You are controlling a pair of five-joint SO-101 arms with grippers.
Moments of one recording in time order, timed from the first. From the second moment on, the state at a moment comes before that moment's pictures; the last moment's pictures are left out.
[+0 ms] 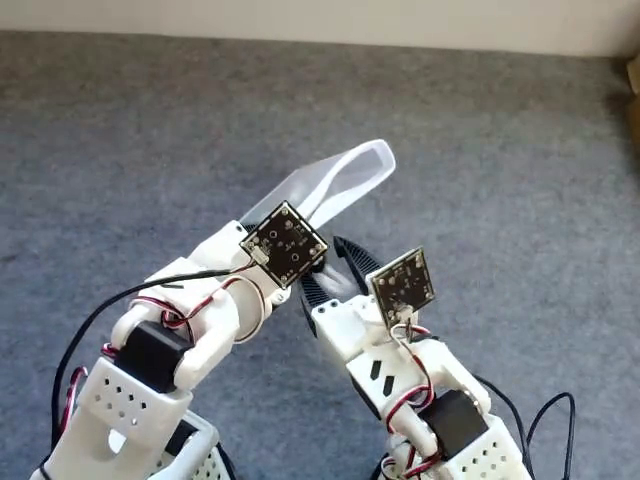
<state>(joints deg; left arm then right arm) 22.5 -62.0 49.4 56.8 -17.7 -37.3 -91.8 76.5 36.9 -1.9</state>
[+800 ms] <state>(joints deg) 23.2 -62.7 50.9 56.7 -17.7 -26.3 -92.4 76.6 35.6 5.4</state>
